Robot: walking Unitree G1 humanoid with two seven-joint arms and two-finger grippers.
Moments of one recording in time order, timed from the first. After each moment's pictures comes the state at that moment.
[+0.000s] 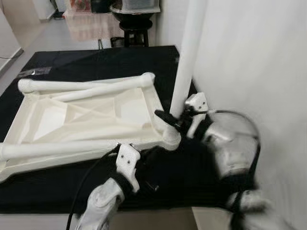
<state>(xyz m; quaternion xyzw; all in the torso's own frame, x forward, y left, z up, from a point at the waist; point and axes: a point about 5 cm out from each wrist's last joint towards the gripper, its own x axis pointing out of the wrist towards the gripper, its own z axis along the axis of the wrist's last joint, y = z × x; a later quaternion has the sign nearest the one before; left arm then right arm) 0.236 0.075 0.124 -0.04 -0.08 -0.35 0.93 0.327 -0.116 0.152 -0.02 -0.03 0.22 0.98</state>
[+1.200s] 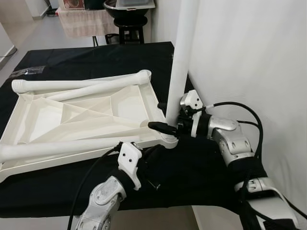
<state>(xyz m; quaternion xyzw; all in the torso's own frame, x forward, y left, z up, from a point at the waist) 0.239 0.074 0.126 -0.04 -0.08 -0.35 0.93 0.358 -0.127 0.184 -0.06 0.01 0.54 0.84</state>
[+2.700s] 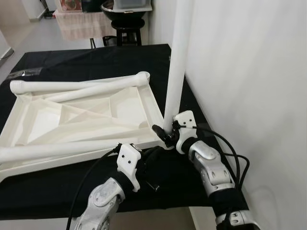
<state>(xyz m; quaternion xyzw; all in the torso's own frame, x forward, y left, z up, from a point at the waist) 0.237 0.075 0.124 -0.04 -0.08 -0.34 0.94 0.341 -0.111 0.141 -0.04 0.03 0.32 0.95</state>
